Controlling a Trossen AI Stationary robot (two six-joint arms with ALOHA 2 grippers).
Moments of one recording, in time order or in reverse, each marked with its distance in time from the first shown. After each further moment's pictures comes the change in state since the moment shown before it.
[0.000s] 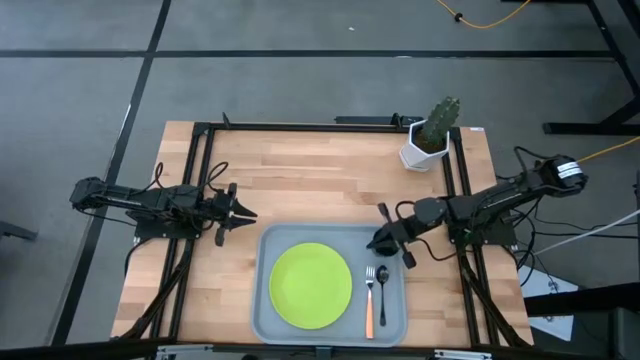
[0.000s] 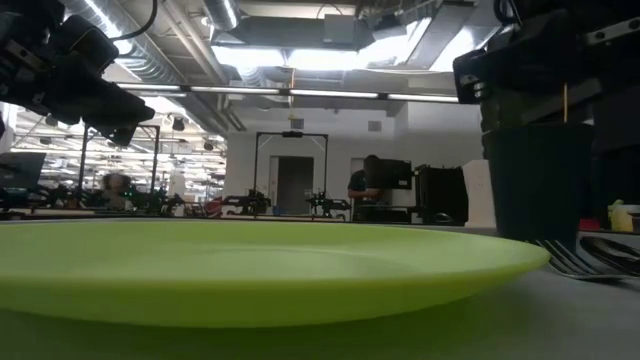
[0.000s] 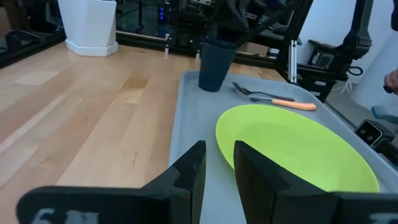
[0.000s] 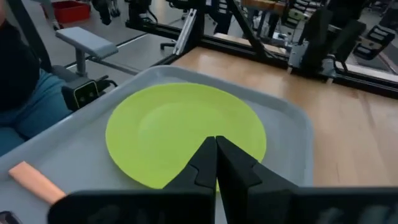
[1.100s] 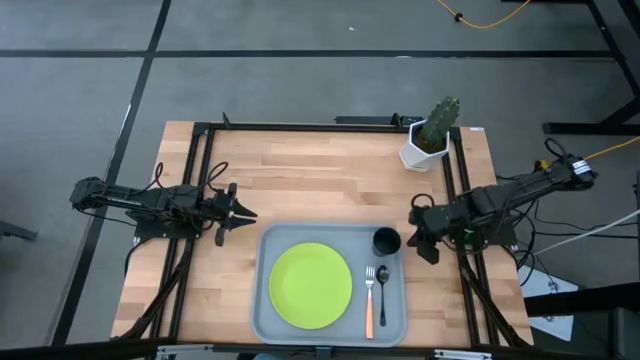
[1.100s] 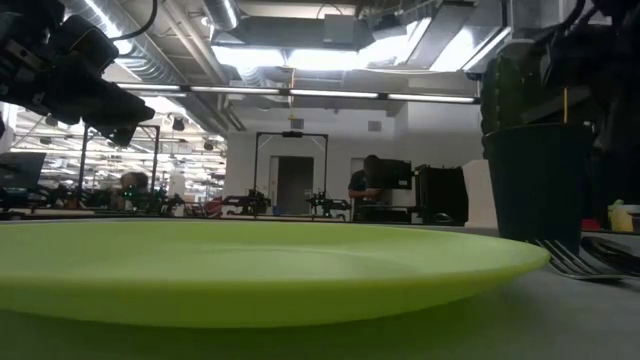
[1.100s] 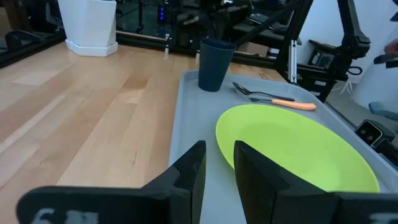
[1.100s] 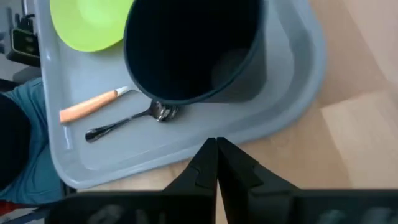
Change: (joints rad) left arm 0.000 0.000 0.000 0.000 0.000 0.000; right arm 0.101 -0.349 0.136 -1.133 0.110 0.927
